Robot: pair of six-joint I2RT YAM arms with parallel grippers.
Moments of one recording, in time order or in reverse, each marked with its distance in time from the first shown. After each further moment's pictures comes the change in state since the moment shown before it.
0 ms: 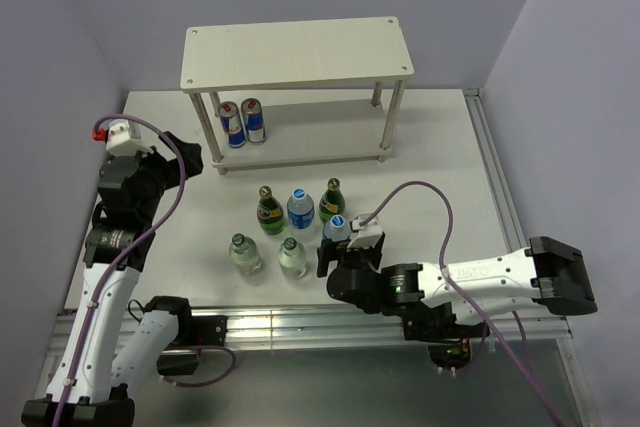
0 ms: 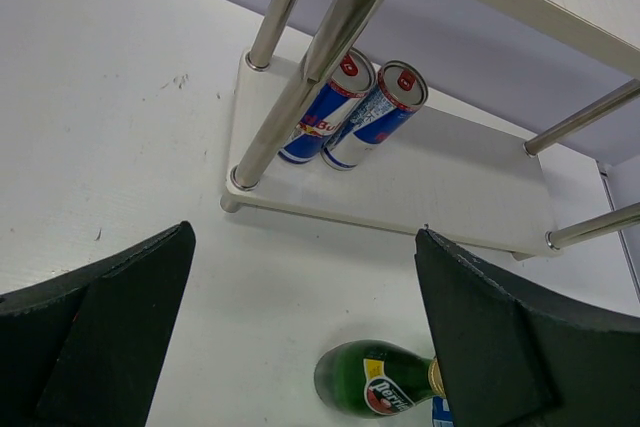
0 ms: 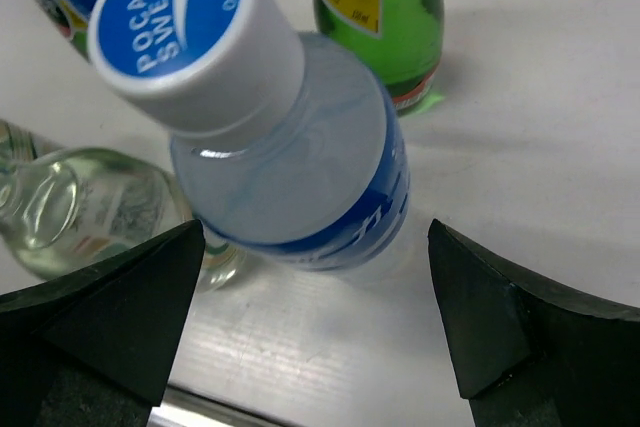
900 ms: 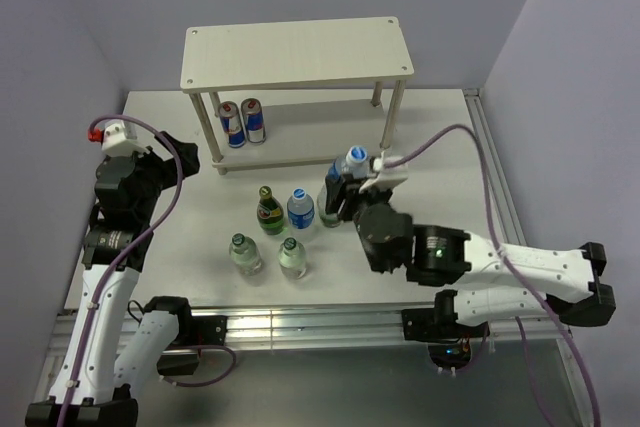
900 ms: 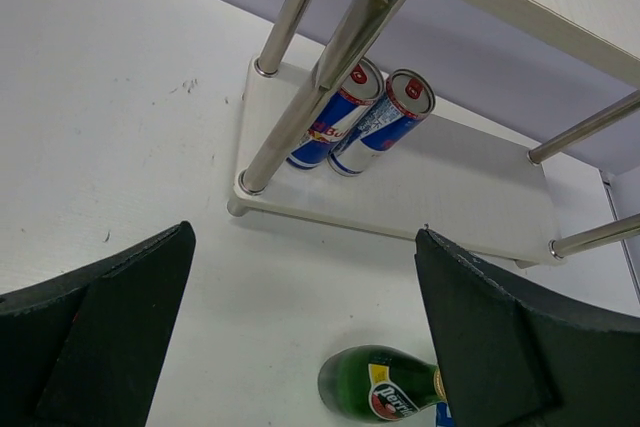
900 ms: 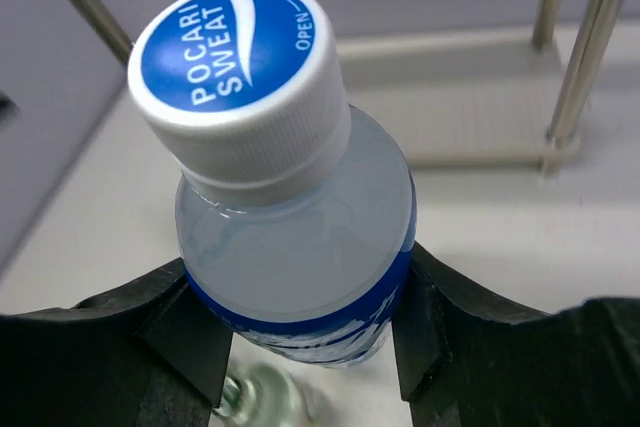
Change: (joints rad) left arm 0.029 -0.006 0.000 -0.001 0.013 0.000; right arm -0.106 -0.102 0.443 0.023 0.128 -0.515
